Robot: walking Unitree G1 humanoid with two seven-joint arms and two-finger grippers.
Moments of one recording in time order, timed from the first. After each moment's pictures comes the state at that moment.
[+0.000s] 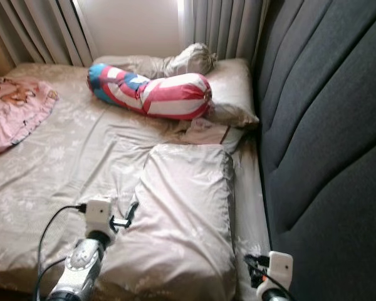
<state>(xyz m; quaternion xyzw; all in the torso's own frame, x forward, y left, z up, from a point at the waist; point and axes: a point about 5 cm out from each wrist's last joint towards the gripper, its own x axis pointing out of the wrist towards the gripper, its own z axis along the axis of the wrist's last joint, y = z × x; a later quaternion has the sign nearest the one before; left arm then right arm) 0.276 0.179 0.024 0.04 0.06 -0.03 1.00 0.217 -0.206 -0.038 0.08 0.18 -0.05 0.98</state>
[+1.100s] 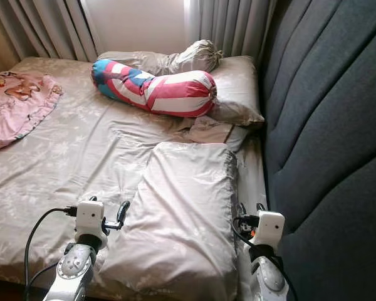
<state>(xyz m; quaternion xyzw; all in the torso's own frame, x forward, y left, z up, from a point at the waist) 0.272 0.175 0.036 0.06 0.04 -0.02 1.00 0.254 -0.184 0.012 0.07 0.06 -0.02 1.00</state>
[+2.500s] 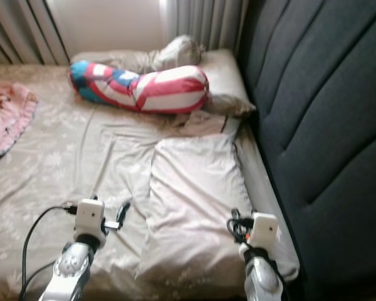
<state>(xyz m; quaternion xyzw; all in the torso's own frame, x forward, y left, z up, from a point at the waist) 0.271 0.170 0.040 0.07 0.04 -0.05 1.00 0.252 -0.176 -0.001 0.09 0.10 -0.03 0.99</state>
